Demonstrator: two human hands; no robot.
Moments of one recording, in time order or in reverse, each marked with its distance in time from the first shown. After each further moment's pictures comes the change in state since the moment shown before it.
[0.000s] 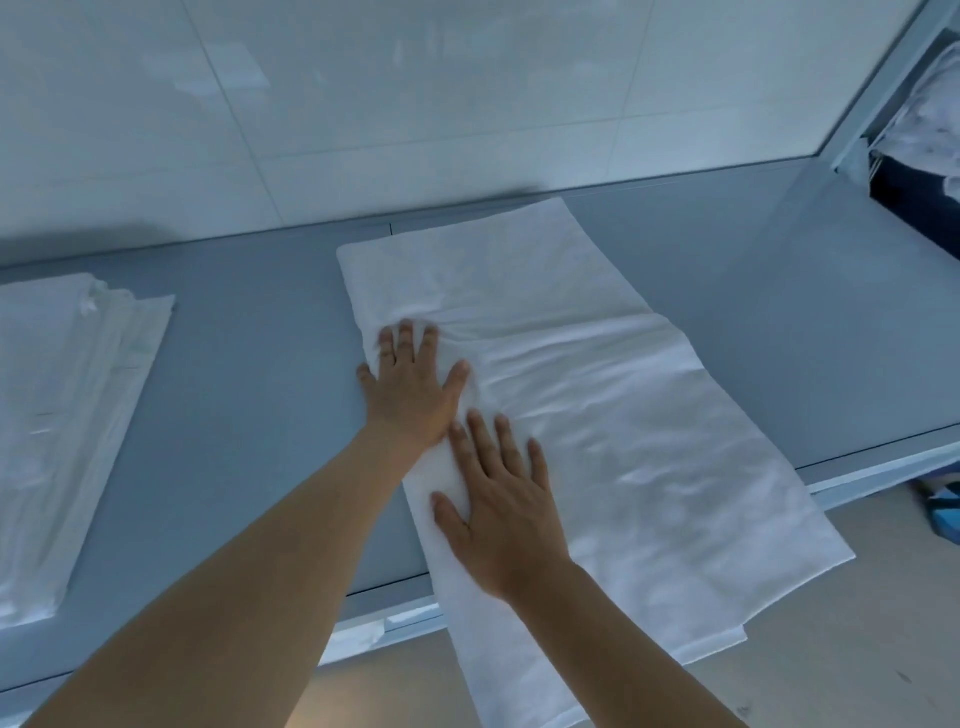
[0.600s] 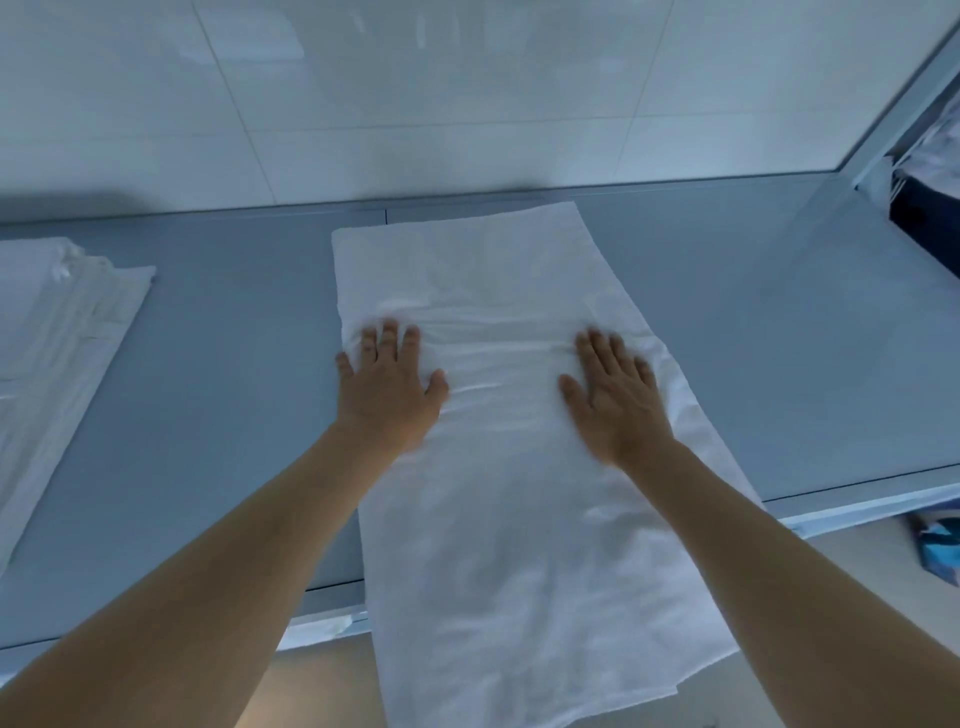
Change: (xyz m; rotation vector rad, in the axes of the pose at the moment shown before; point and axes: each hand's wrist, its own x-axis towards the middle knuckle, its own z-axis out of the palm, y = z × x) left_hand -0.009 0.011 -0.001 0.131 0.037 -0.022; right_hand 0.091 0.180 -0.059 -0.102 0.041 0.148
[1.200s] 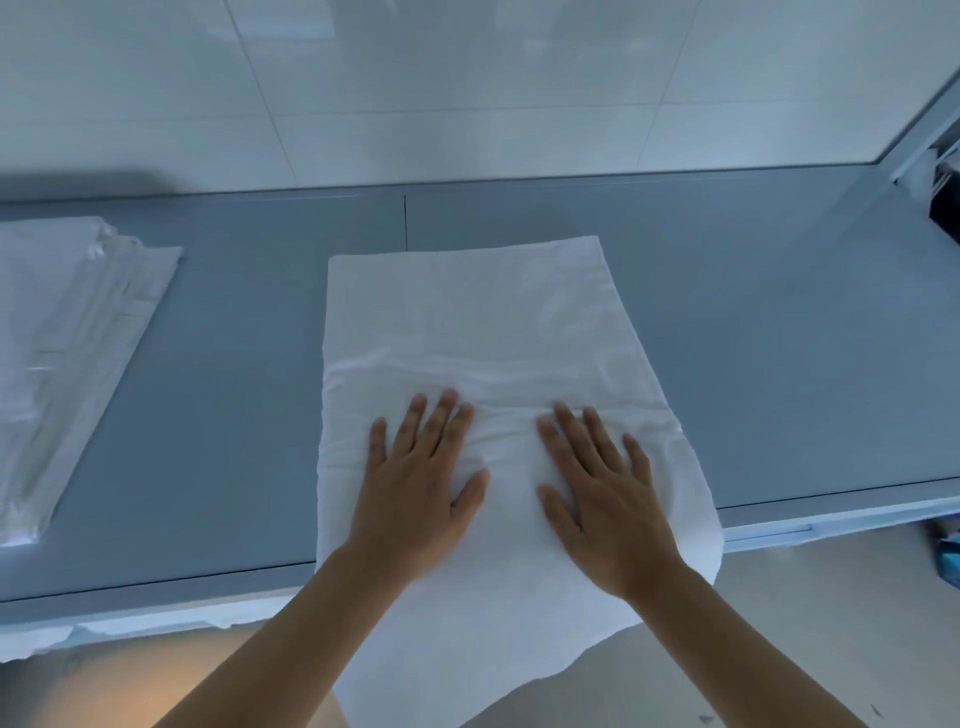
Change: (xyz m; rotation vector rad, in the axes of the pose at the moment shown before) left_hand -0.126 0.016 0.020 -0.008 0.008 0.199; right_hand -0.120 -0.023 0.013 0.004 0.018 -0.283
